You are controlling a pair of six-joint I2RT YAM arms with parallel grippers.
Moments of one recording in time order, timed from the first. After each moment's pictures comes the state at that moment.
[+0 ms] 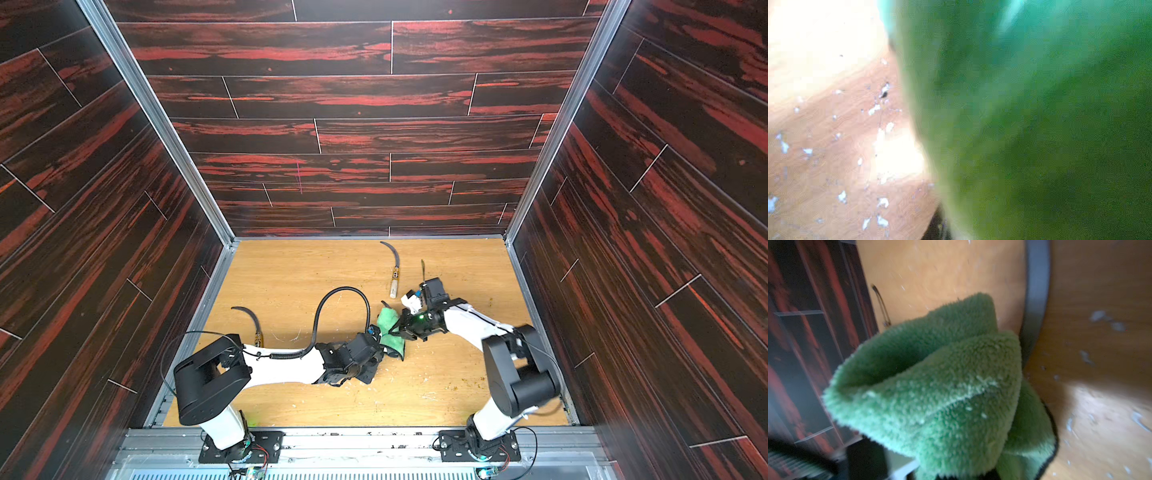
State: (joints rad) left arm -1.04 1.73 0.86 -0.15 -0.11 -0.51; right arm 0.36 1.58 0.90 -0.42 -0.75 0.57
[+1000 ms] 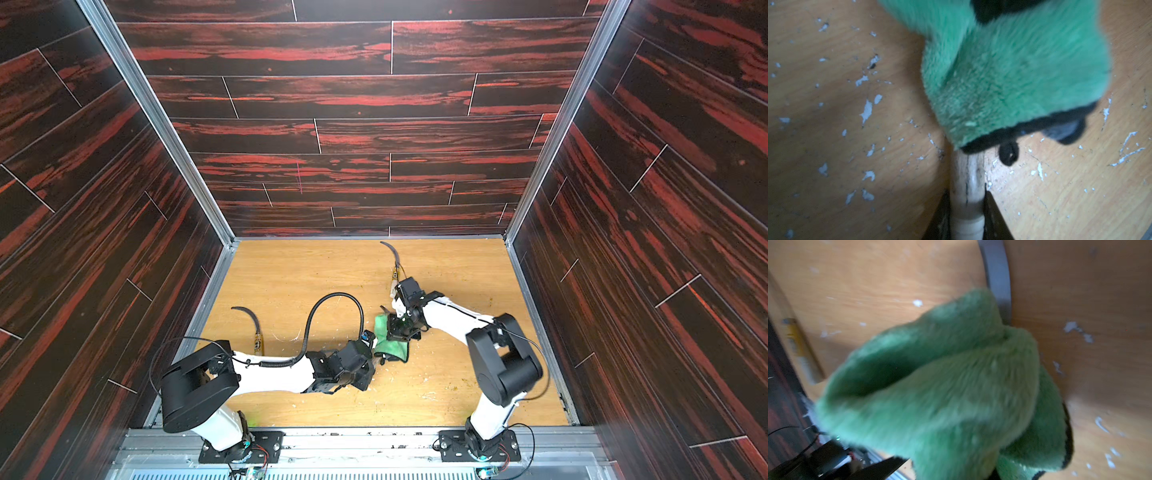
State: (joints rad) left arm -1.06 1.66 0.74 -0.04 -0.06 -0.56; right arm 0.54 1.74 1.05 -0.59 -0.39 0.51
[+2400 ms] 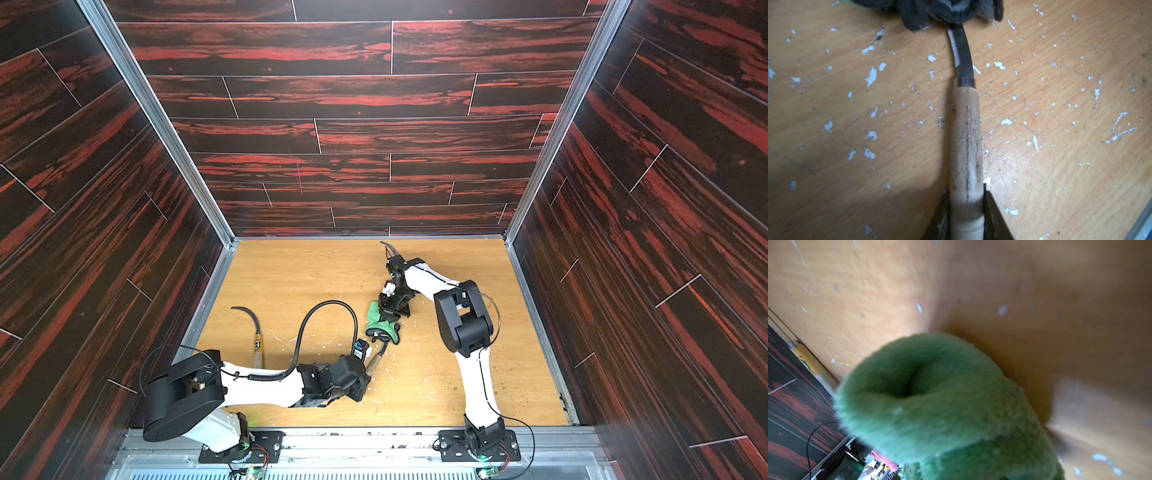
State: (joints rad) left arm -1.15 1.57 0.62 0.04 -0.14 -0.62; right arm 0.46 2.21 1.68 -1.01 -0.51 0.41
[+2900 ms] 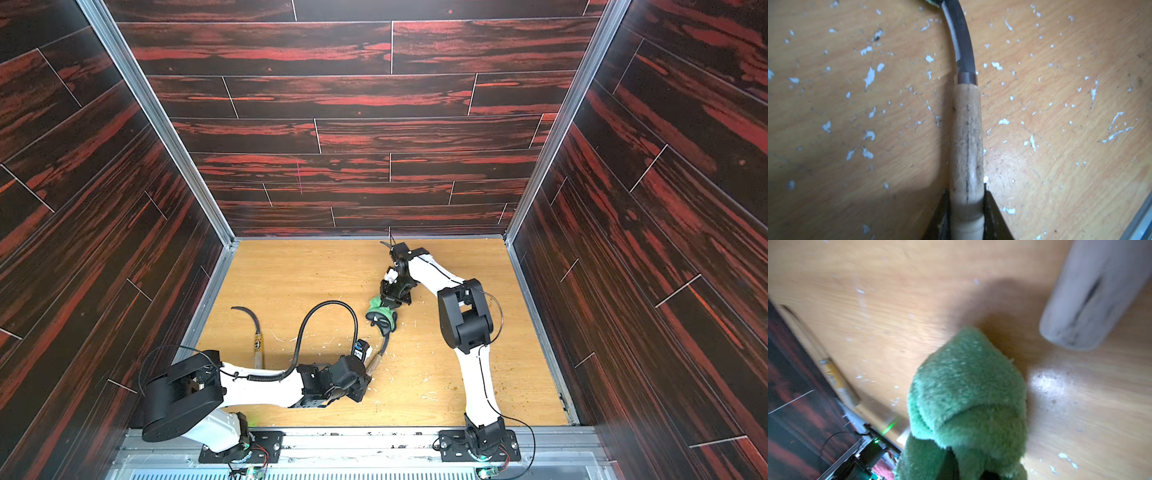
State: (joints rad) left arm -1.15 1.57 0.62 0.03 -0.14 -0.62; right arm 0.42 2.23 1.84 -1.03 -0.52 0.39
